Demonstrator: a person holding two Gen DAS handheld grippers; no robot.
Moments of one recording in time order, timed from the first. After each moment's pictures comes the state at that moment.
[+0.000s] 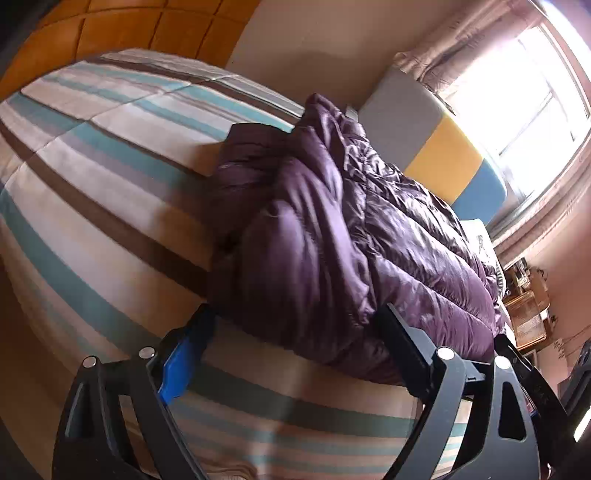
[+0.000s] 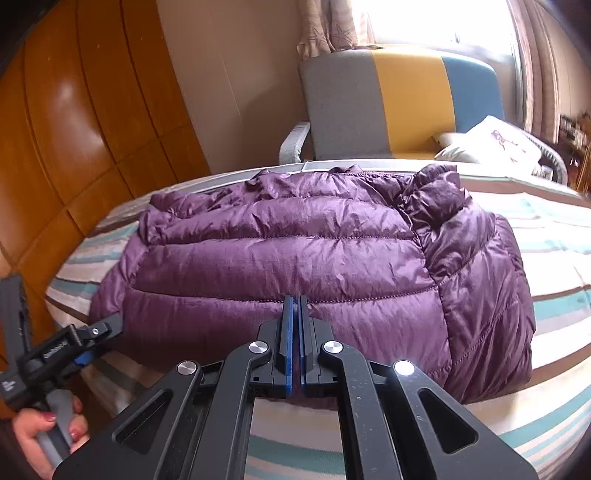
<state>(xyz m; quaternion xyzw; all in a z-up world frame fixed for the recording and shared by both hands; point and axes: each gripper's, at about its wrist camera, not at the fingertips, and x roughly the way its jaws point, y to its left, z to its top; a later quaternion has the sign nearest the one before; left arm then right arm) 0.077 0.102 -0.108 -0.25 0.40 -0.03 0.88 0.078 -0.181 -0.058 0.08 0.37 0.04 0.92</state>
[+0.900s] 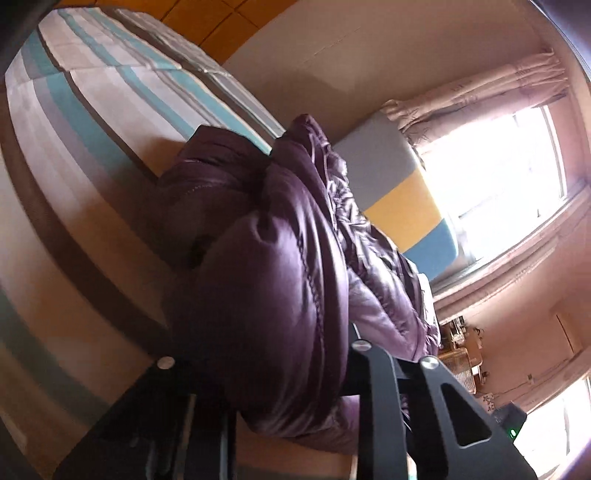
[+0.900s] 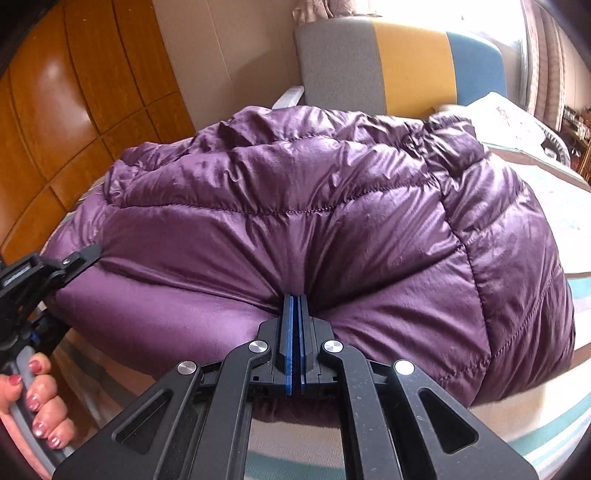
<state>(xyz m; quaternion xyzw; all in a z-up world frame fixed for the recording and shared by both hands) 0.099 0.106 -0.120 -0.39 0.33 -0.09 0.85 0.092 -0.174 -0.101 0.08 0.44 0.03 0.89</state>
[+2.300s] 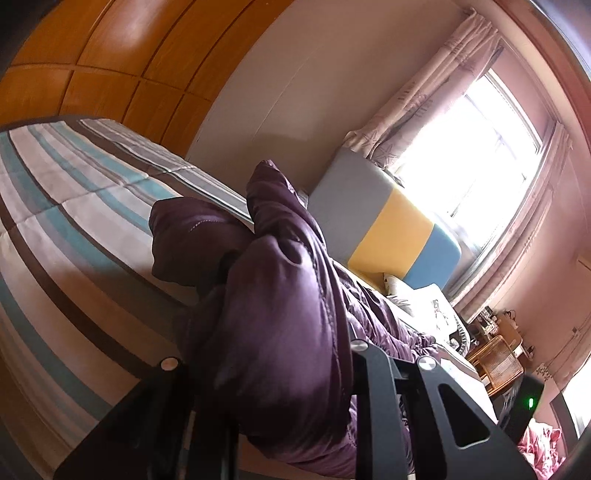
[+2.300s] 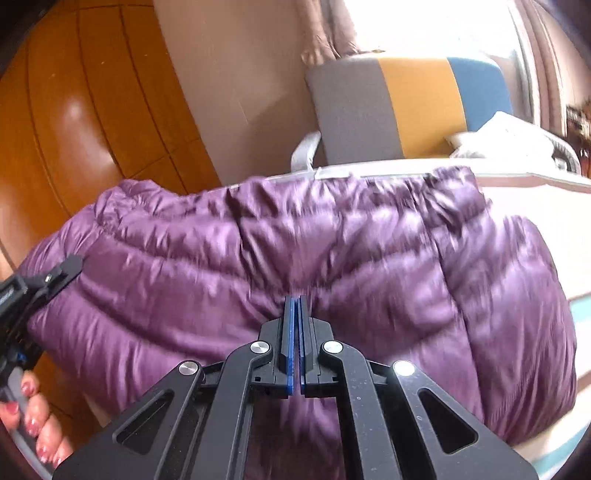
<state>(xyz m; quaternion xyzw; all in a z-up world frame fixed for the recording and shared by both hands) 0.081 0.091 -0.059 -0.27 0.23 -0.06 0.93 0.089 -0.195 -0.072 0.11 0.34 0.07 0.93</state>
